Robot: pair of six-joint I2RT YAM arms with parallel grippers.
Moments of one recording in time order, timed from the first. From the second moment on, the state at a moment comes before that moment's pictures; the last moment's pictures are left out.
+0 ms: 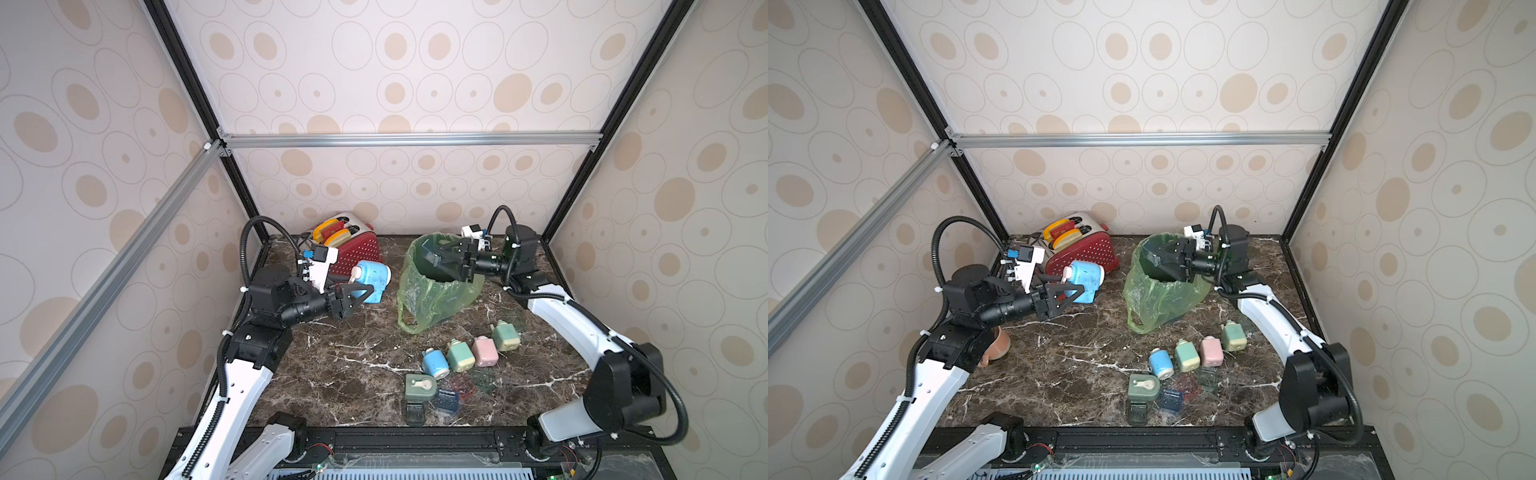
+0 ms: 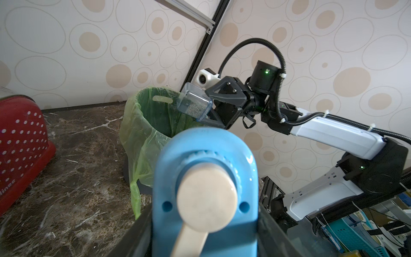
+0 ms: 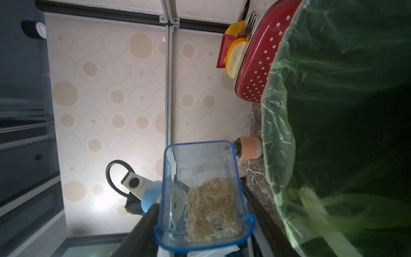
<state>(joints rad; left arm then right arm) -0.22 0.89 0.99 -0.31 0.79 -0.34 0.36 1.54 1.22 0.15 -1.03 1.38</state>
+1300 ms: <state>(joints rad) -0.21 0.84 0.94 -0.21 0.80 -0.41 0.31 1.43 1.04 0.27 -0.86 1.86</state>
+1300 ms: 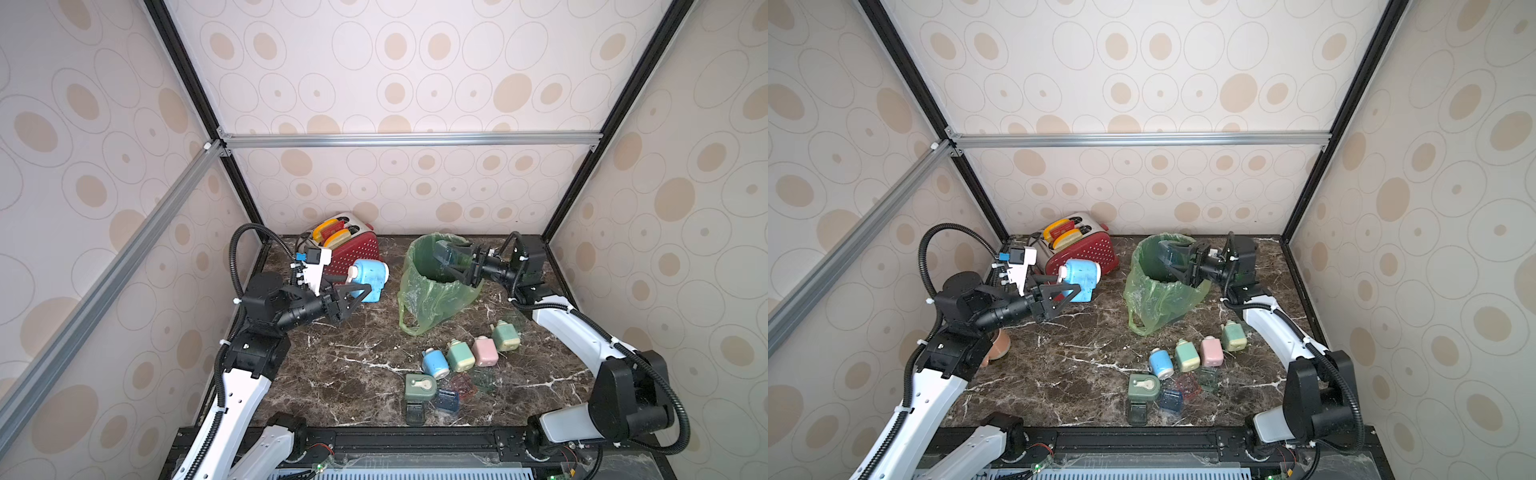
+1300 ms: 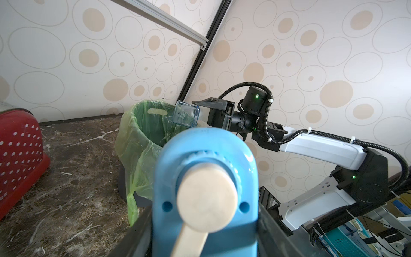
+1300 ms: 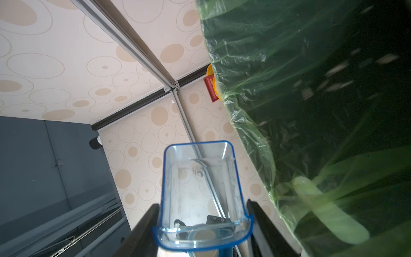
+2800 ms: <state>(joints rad) -0.20 0.86 0.94 -0.21 0.73 -0.42 0.93 1.33 1.33 -0.72 -0.33 0.57</state>
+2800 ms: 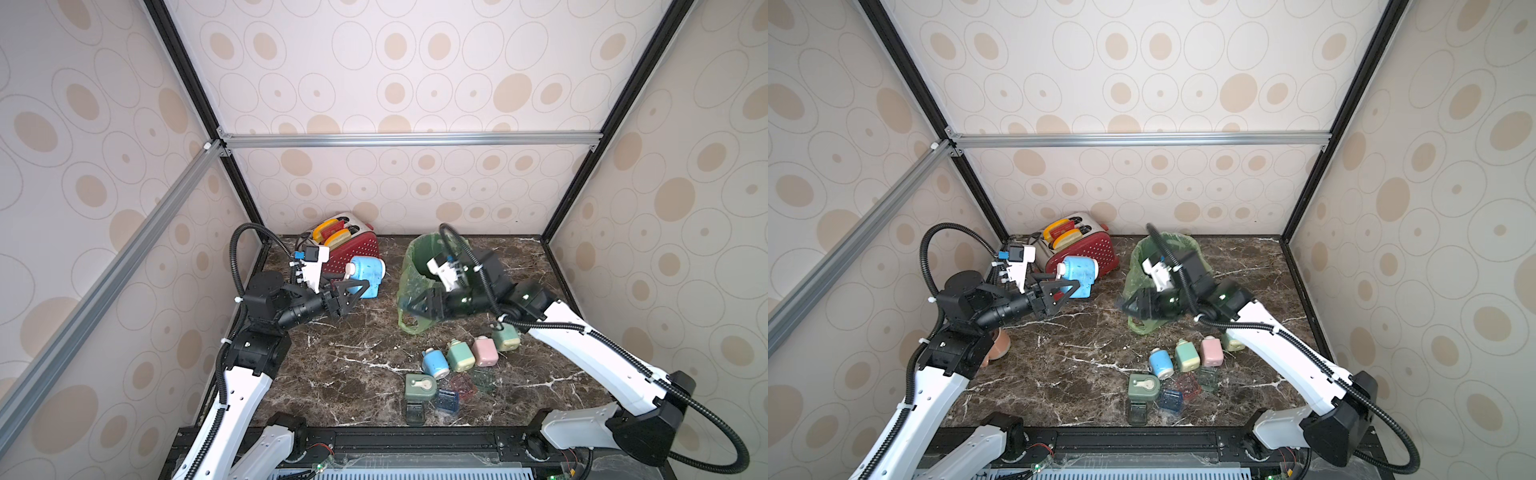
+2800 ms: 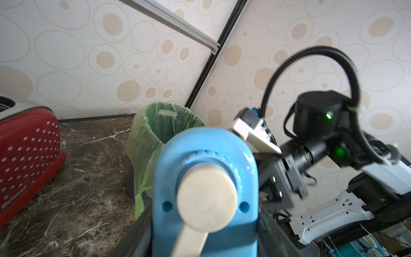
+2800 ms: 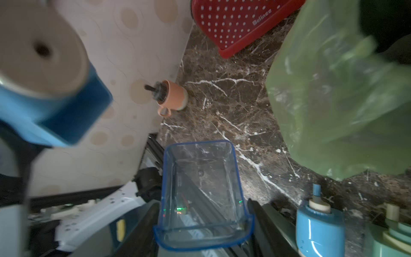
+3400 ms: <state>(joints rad) -0.18 0.89 0.94 -0.26 0.63 -0.42 1.40 1.85 1.28 -0.60 0.06 0.31</state>
